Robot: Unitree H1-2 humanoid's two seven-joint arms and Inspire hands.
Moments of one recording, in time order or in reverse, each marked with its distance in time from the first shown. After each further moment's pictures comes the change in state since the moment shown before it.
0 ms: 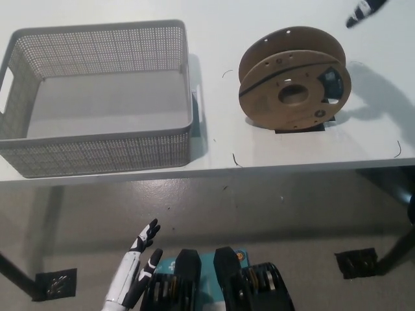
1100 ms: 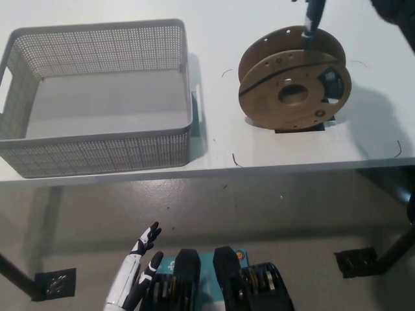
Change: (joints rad) left_arm 0.008 0.000 -0.001 -0.003 0.000 0.000 -0.010; right_arm -0.243 0.359 0.101 0.806 -0.146 -0.144 0.032
